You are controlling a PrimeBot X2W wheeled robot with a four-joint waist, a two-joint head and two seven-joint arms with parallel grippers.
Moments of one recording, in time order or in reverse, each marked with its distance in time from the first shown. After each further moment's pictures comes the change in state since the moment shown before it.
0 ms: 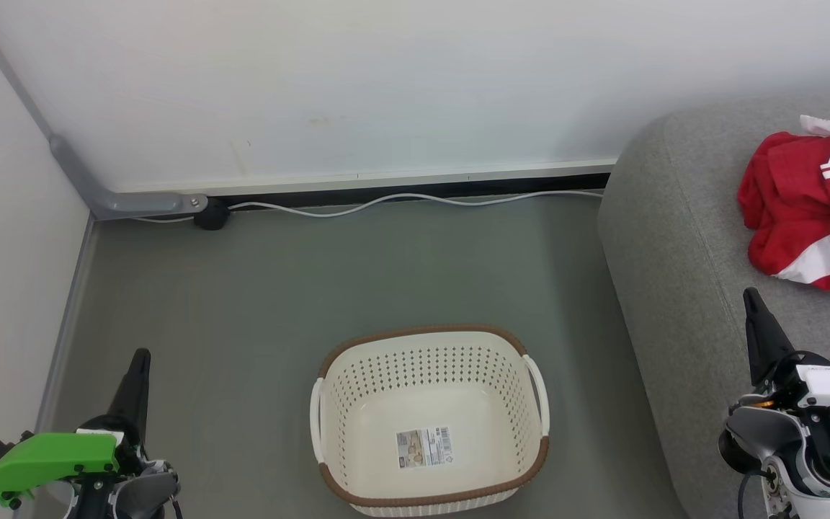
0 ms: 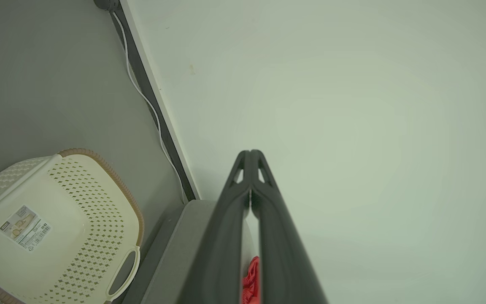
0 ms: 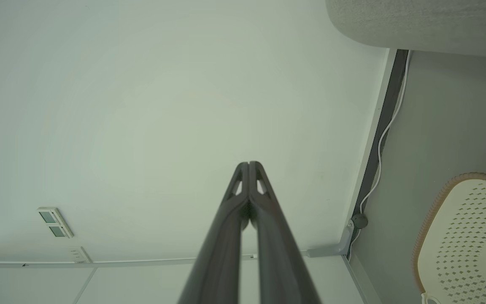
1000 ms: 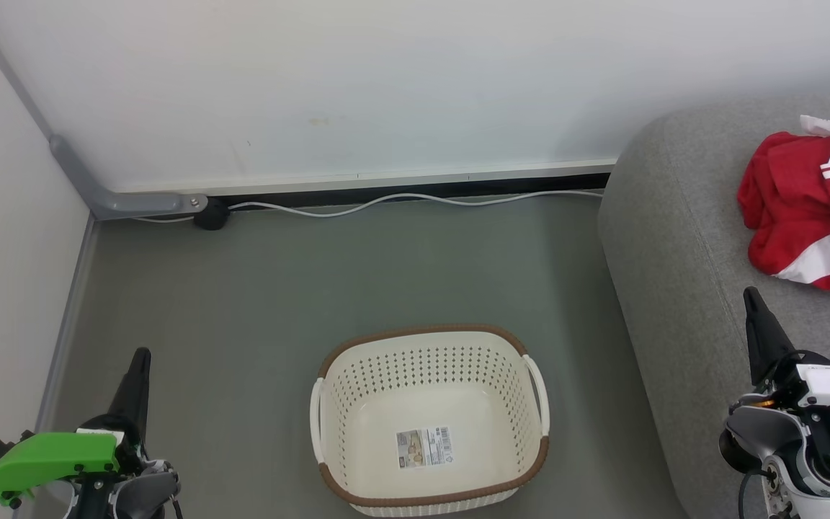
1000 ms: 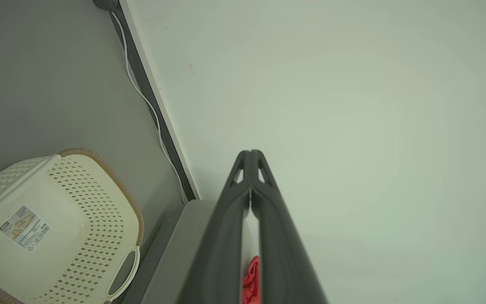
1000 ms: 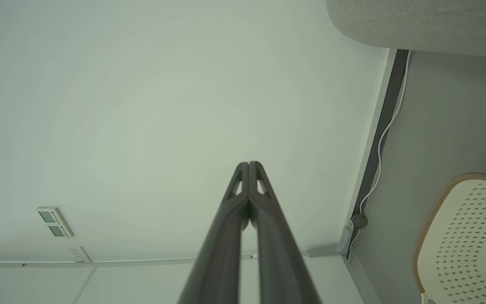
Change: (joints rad) left arm 0.000 0.000 -0.001 -0.002 0.000 0.000 0.000; right arm 0.001 -0.002 0.002 -0.004 0.000 -0.004 -0.001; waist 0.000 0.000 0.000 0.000
